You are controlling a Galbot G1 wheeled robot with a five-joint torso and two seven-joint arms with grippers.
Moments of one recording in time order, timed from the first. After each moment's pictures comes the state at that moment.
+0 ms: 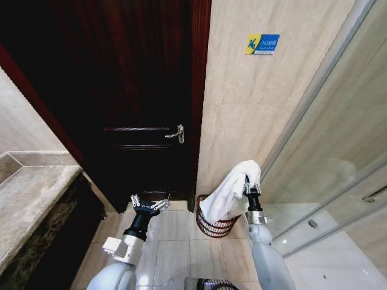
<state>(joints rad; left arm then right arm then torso) 1.86 -1.60 -0.55 -2.43 -0.11 0.00 0.22 -1.07 1.45 0.67 1.15 0.47 0.82 -0.48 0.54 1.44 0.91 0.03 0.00</state>
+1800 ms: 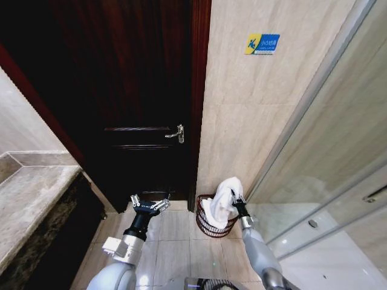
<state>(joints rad) 1.86 -1.60 -0.55 -2.43 -0.11 0.00 0.22 -0.81 1.46 0.72 0.51 0.29 0.82 -0.57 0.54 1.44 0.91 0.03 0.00</state>
